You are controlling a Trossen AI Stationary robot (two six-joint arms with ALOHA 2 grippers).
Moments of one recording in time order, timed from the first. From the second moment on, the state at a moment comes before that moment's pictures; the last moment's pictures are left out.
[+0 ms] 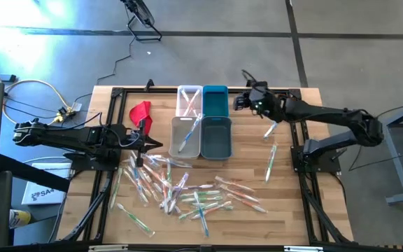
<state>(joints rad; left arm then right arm) -0.04 0.54 0.37 -0.14 -0.12 0.15 -0.35 1.26 0.97 -0.32 0.51 0.78</state>
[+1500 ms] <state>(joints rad) -0.04 0.54 0.37 -0.24 -0.12 0.13 -0.31 1.52 0.97 -1.12 0.48 1.34</state>
